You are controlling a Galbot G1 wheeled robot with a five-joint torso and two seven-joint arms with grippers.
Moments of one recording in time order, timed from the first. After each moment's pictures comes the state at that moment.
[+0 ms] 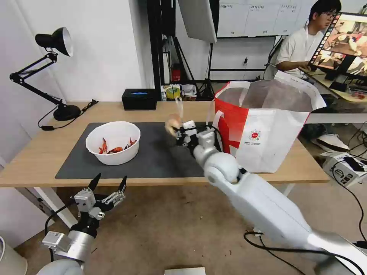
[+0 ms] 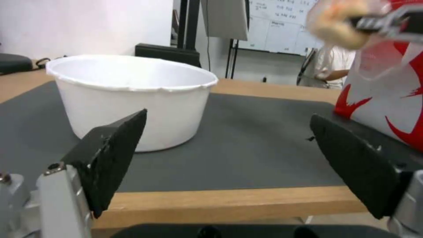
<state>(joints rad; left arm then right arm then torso) 1.70 -1.34 -0.73 -2.15 -0.44 -0.07 0.23 -0.57 1.10 -0.23 1.84 0.66 -0.28 0.31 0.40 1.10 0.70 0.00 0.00</state>
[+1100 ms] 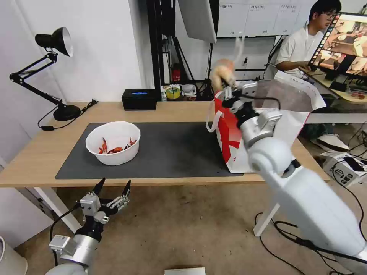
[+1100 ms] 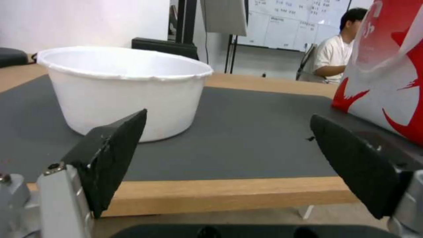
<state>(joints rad) 1.71 -1.35 -0.71 -2.15 -0.41 -0.07 0.23 -0.59 0.93 0.07 1.92 0.65 -0.14 0.35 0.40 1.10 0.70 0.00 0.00</state>
